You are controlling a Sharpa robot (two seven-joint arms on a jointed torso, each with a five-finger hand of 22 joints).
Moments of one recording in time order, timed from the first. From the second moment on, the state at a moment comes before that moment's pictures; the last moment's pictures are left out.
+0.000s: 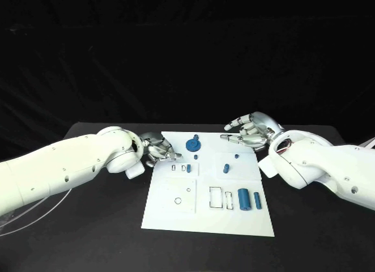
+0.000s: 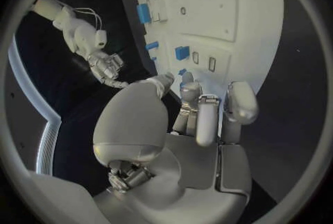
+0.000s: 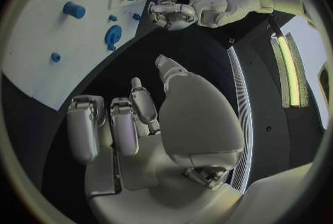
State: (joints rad) left arm 1.20 -0.76 0.00 1.35 -0.82 0.06 -0.30; left_hand 1.20 -0.10 0.42 0.27 0.04 0.81 0.10 0.73 0.62 1.16 0.03 1.19 0.95 1.46 -0.02 1.51 1.30 0.10 1.28 0.07 1.37 1.11; right arm 1.33 -0.81 -0.14 1.61 -0.76 -0.53 -0.13; right_hand 1.32 -0.18 0.21 0.23 0.24 0.81 0.17 0.21 0.42 1.31 0.10 1.31 1.29 1.47 0.02 1.55 1.30 0.04 1.47 0.12 1.48 1.30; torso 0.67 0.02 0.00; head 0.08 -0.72
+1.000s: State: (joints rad) left arm 1.24 -0.62 -0.02 1.27 -0.94 0.15 -0.49; left_hand 1.05 -0.12 0.38 0.29 0.04 0.78 0.10 0.76 0.67 1.16 0.03 1.21 0.97 1.46 -0.03 1.52 1.30 0.10 1.29 0.07 1.38 1.14; right arm 1.35 -0.84 -0.14 1.56 -0.78 -0.50 -0.16; right_hand 1.32 -0.18 0.21 0.24 0.24 0.81 0.17 0.21 0.42 1.31 0.09 1.30 1.29 1.47 0.02 1.55 1.30 0.04 1.47 0.12 1.48 1.30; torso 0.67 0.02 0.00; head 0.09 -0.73
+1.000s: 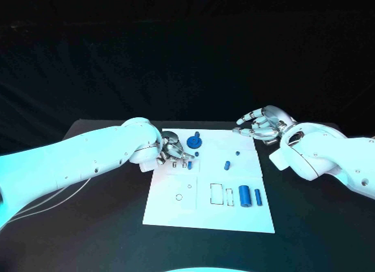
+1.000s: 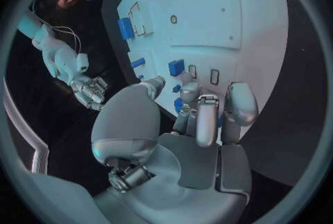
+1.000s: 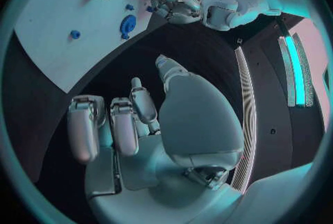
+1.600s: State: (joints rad) left arm 1.24 -0.59 -0.02 1.24 -0.95 0.19 -0.50; left_hand 1.05 -0.12 0.38 0.29 0.04 0.78 0.10 0.76 0.67 1.16 0.03 1.21 0.97 1.46 -0.03 1.52 1.30 0.10 1.29 0.07 1.38 1.14; right arm 1.35 -0.84 -0.14 1.56 -0.79 -0.49 -0.17; right_hand 1.32 -0.18 0.21 0.24 0.24 0.81 0.17 0.21 0.42 1.31 0.09 1.30 1.29 1.47 0.02 1.55 1.30 0.04 1.47 0.12 1.48 1.30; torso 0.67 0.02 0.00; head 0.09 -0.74
